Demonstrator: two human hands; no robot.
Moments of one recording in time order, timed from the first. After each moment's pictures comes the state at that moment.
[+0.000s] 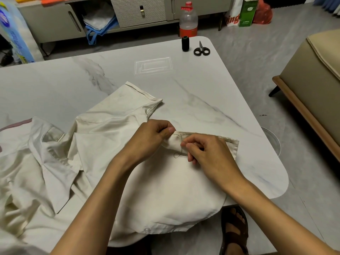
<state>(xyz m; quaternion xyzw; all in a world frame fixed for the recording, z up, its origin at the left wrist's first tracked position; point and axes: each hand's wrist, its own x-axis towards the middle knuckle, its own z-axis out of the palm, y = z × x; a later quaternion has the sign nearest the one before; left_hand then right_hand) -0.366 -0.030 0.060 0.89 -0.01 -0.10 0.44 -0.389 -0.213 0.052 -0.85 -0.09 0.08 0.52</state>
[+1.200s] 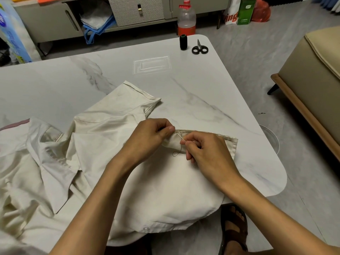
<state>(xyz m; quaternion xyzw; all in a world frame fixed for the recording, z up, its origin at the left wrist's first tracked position) -0.371 -0.036 0.066 0.91 -0.01 -0.07 0.42 -0.391 -0.209 0.053 -0.85 -0.08 0.06 0.52</state>
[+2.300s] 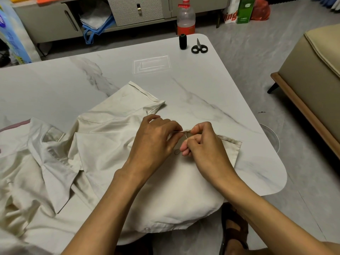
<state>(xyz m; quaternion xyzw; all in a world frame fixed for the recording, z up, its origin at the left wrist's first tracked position) -0.381 -0.050 0.047 0.94 -0.18 0.21 0.21 -0.395 -0.199 0.056 -0.79 0.00 0.08 0.61</state>
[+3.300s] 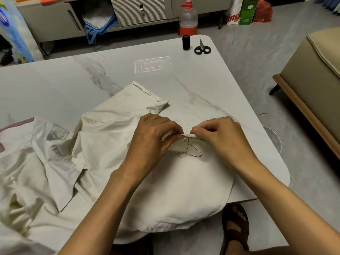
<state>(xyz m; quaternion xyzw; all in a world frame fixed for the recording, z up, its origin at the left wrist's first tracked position) -0.379 -0.039 0.052 0.92 -0.19 0.21 0.27 -0.368 -0.225 0.079 -0.87 0.00 0.08 0.48</state>
